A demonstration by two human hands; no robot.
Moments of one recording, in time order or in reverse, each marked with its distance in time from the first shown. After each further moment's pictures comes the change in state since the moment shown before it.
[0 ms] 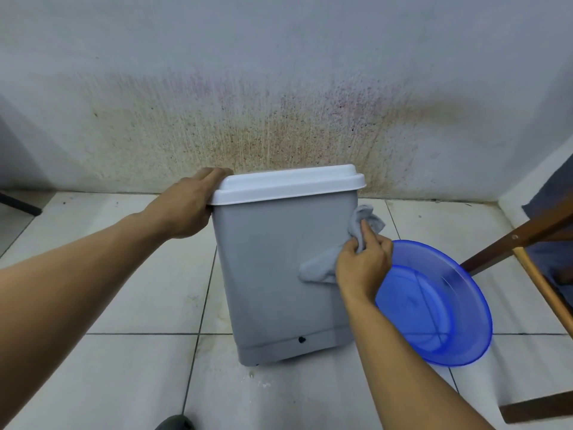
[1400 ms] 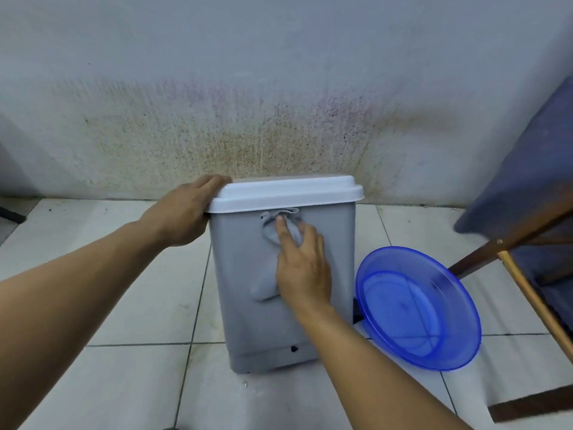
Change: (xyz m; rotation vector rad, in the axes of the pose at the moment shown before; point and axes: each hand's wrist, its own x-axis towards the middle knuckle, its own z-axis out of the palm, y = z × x) left_hand -0.002 0.006 -0.004 -0.016 0.019 0.045; right_hand -0.050 -0.043 0.033 -0.379 -0.306 -0.614
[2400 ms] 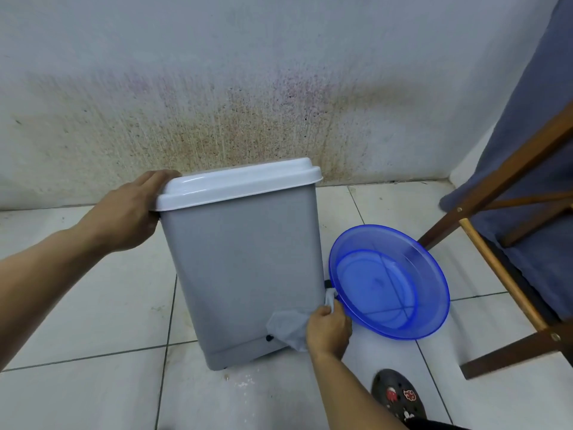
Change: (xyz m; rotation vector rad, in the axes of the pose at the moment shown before) left_hand 0.000 0.005 -0.003 -0.008 -0.009 0.012; right_hand -0.116 0.100 0.020 0.330 -0.025 1.179
